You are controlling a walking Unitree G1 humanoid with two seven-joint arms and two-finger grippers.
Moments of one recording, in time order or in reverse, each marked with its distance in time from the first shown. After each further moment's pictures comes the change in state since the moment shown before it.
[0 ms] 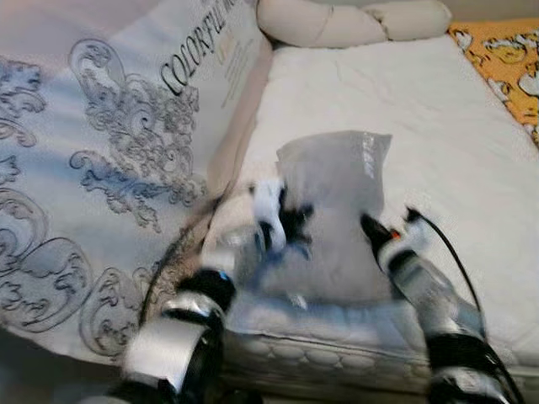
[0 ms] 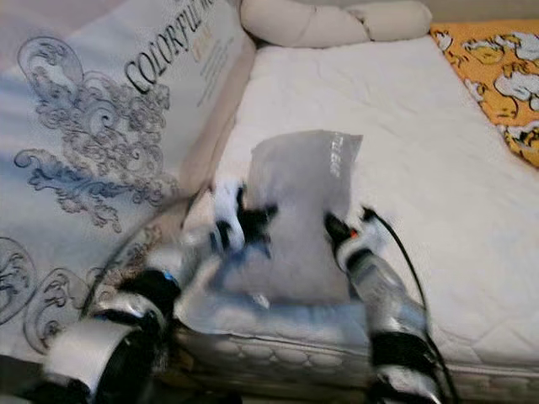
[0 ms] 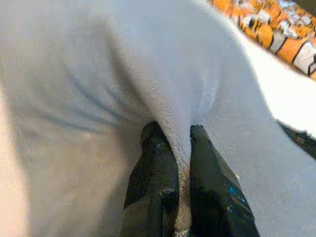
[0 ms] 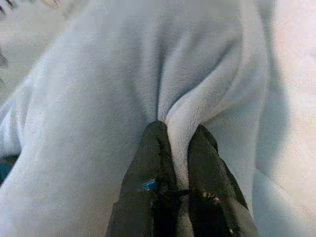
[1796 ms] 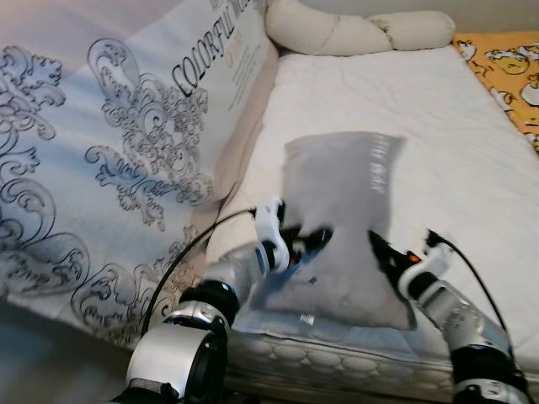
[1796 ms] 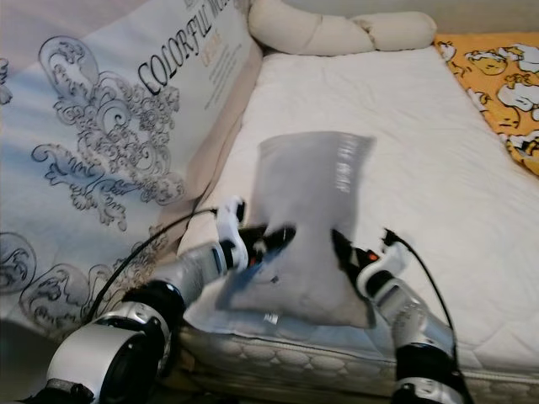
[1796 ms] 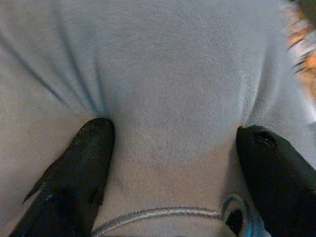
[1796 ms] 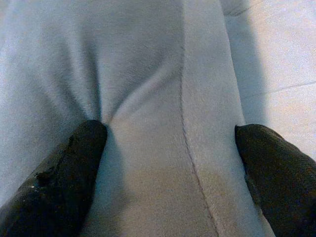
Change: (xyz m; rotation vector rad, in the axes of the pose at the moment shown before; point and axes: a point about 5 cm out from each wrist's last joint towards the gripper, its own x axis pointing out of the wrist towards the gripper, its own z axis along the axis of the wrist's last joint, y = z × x) left arm -0.002 -0.013 -0.065 -0.274 0.182 0.018; right arm -0.030 -0.050 -0.021 0.136 0.135 -0.043
